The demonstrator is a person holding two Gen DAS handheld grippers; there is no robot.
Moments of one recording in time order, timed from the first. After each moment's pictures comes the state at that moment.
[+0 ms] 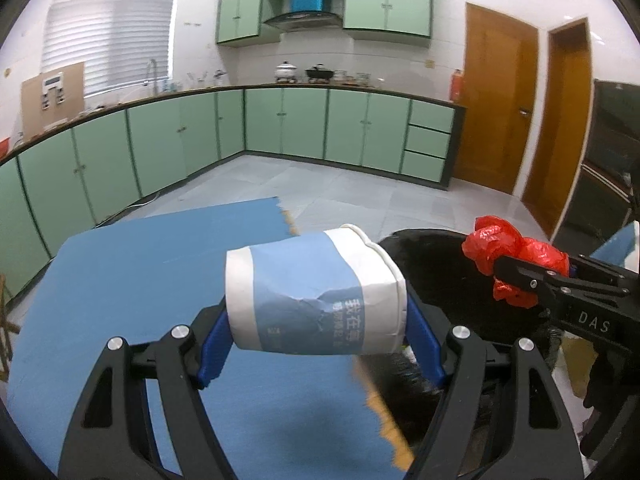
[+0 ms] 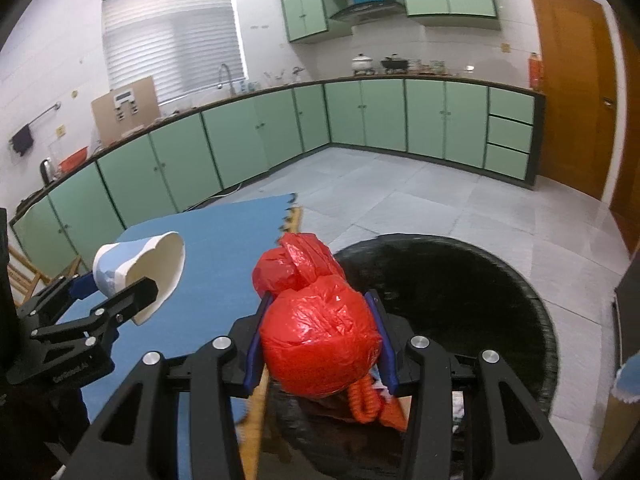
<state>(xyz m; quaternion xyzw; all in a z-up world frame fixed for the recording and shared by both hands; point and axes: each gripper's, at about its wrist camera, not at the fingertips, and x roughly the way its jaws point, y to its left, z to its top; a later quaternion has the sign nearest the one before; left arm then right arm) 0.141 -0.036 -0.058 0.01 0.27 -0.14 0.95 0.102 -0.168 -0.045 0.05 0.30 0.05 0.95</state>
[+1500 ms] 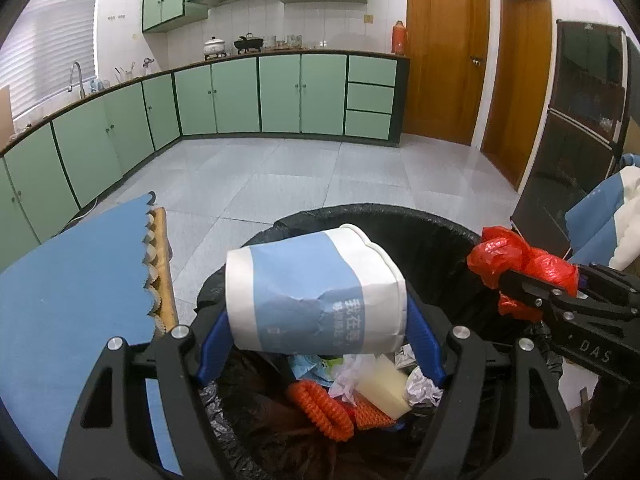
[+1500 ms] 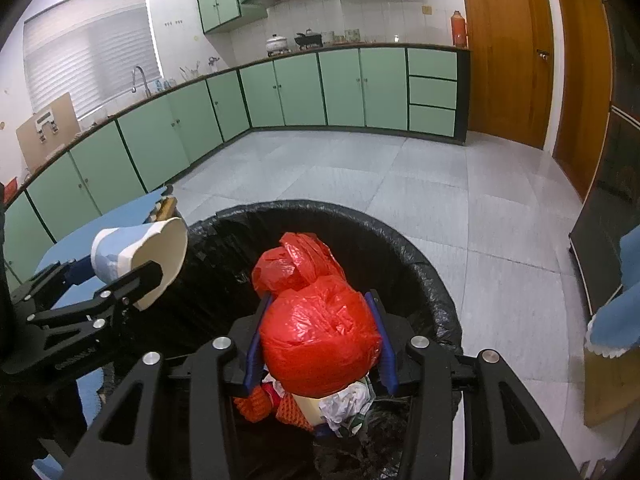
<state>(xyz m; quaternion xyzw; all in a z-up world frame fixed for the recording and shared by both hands) 0.216 -0.192 -0.119 0.07 0.32 -0.22 0.92 0.120 -0.292 -0.102 0.09 0.35 -0.07 0.93</state>
